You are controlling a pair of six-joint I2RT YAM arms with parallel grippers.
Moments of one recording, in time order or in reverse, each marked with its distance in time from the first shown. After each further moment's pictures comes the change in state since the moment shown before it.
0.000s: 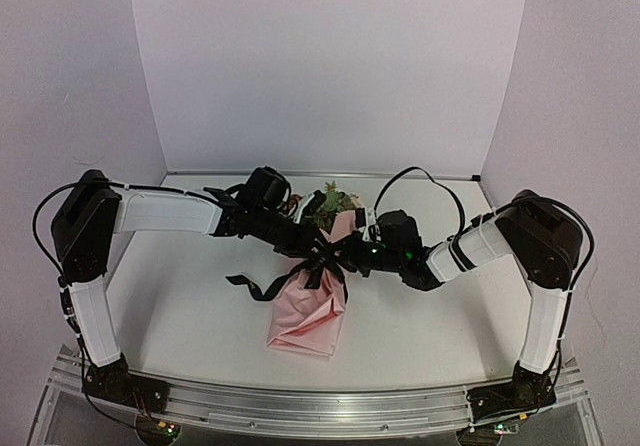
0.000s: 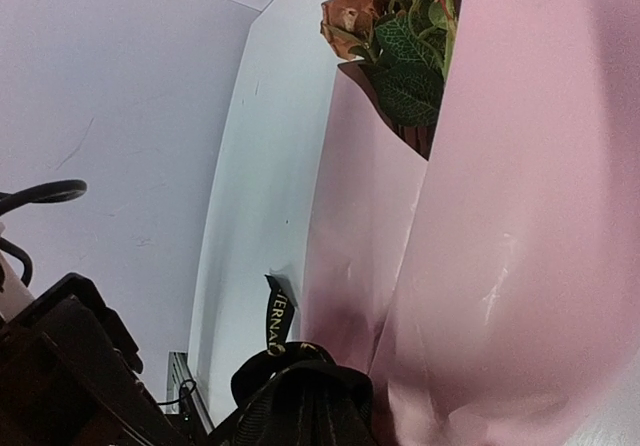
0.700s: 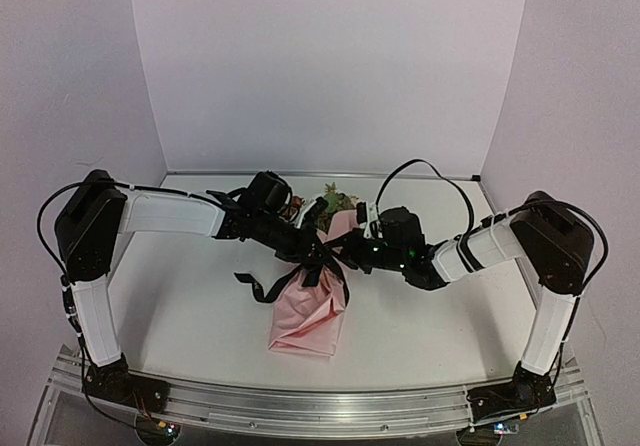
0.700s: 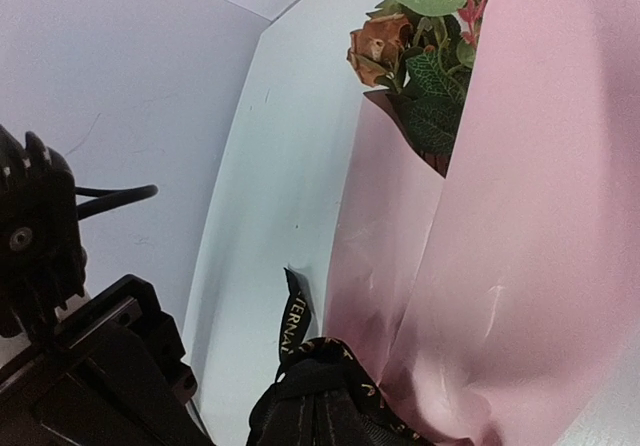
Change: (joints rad) left arm -0.002 0.020 -0.010 0.001 0.064 -0.004; right arm 0.027 -0.074 -0.016 -0.052 0.064 -0.059
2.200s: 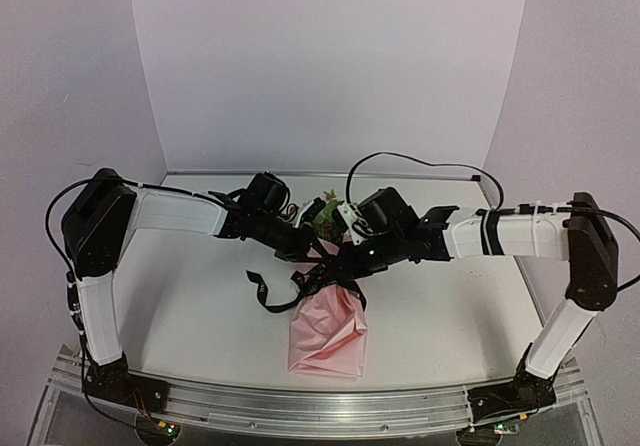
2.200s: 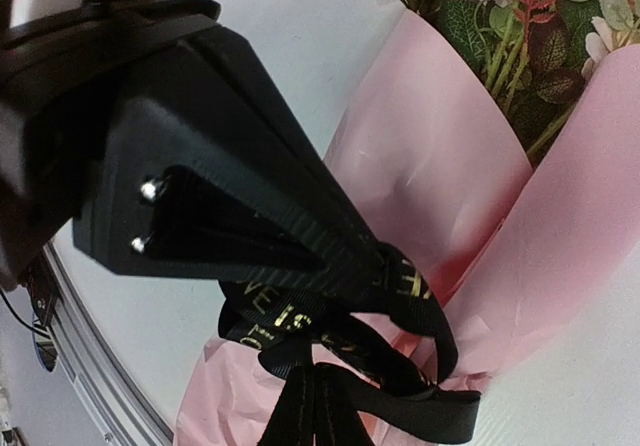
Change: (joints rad) left arm 0.040 0.048 0.011 0.033 0.051 0.002; right arm 0.105 -0.171 0.258 -0.892 0.067 -0.504
